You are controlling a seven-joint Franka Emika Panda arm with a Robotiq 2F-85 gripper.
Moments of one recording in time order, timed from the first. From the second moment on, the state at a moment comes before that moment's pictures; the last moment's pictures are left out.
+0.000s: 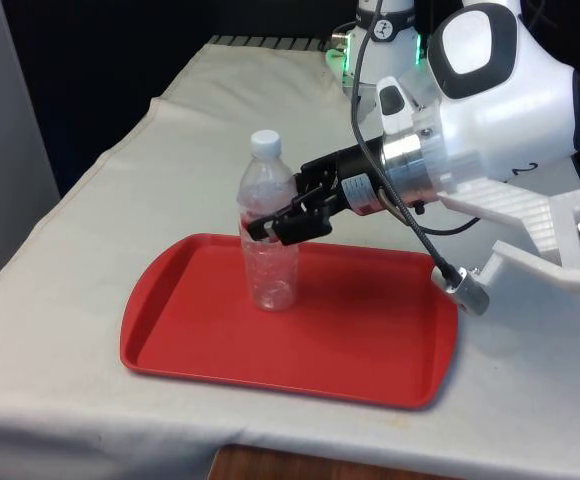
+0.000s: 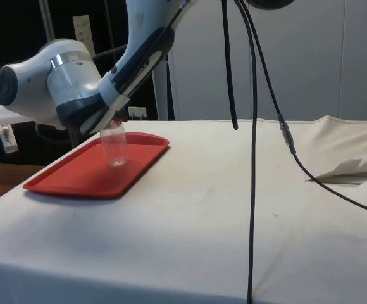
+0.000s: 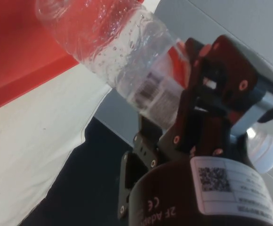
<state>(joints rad) 0.28 1.08 -0.17 -1.05 -0.93 1.67 2.15</state>
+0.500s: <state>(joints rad) 0.28 1.08 -0.17 -1.05 -0.93 1.67 2.15</state>
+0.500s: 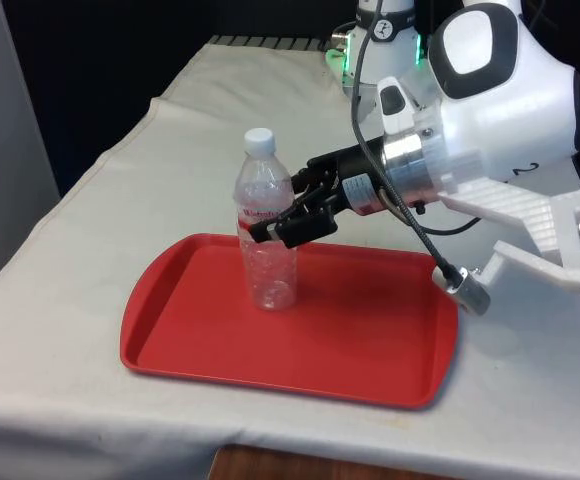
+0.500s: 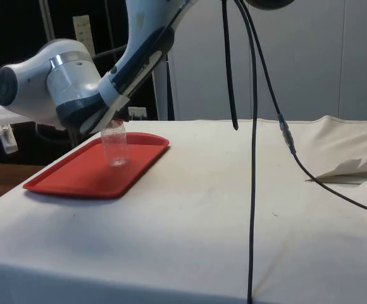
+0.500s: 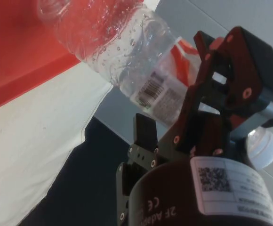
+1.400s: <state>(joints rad) 0.29 1.03 -0.12 -1.00 -0.93 1.59 2.14</state>
